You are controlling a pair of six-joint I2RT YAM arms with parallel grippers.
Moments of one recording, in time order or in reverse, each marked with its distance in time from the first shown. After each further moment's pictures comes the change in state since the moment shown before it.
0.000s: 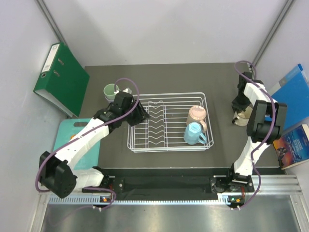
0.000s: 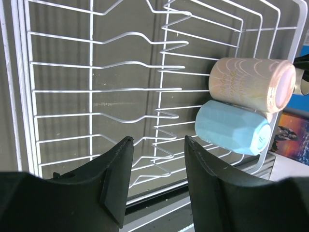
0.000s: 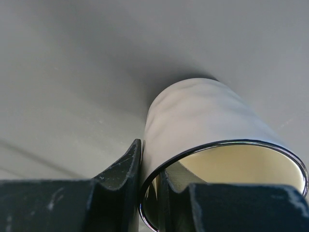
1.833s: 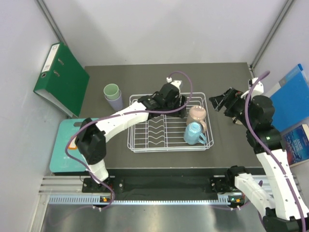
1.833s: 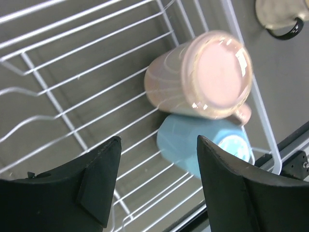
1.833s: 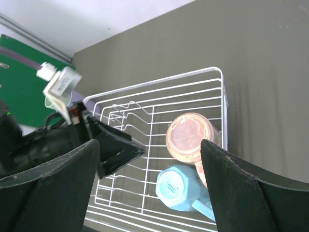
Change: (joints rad) left arm -0.326 0.494 0.466 0.060 -0.099 0.343; right arm 0.356 -1.155 -0.461 0.367 -0.415 -0.067
